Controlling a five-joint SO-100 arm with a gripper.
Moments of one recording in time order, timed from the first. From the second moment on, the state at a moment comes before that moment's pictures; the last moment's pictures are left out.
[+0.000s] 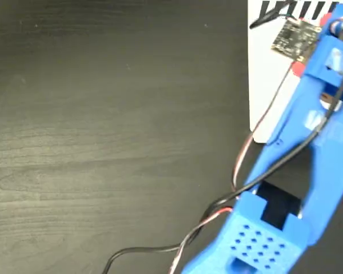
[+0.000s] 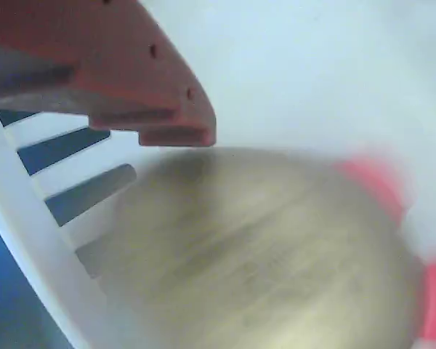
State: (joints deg) arm 38.0 54.1 44.8 90.5 -1.1
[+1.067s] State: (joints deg) arm 37.3 54.1 44.8 91.8 -1.1
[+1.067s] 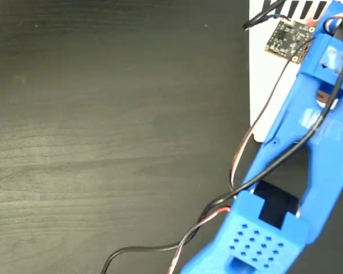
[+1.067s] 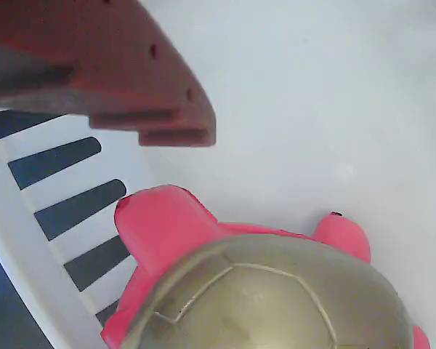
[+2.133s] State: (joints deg) arm 32.3 99.5 86.8 65.8 5.8
